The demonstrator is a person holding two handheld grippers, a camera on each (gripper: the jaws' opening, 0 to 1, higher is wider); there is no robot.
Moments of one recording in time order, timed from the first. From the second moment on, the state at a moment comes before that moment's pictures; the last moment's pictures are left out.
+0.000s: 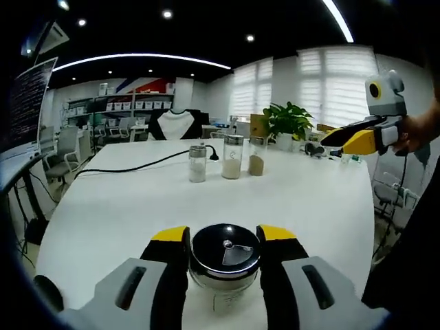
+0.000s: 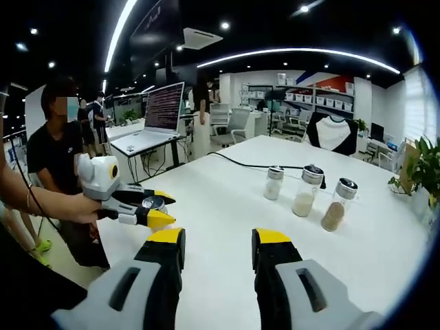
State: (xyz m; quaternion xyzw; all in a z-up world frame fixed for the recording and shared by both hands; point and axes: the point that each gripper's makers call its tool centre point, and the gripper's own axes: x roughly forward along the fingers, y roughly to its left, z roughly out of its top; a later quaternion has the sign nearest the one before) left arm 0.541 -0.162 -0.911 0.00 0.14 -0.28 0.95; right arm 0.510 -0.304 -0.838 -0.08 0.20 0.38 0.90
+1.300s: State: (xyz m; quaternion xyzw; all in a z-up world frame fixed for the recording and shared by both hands) left arm 0.558 -0.160 -0.866 -0.05 0.11 -0.25 0.96; right arm 0.526 -0.405 -0.862 -0.04 0.19 0.26 0.95
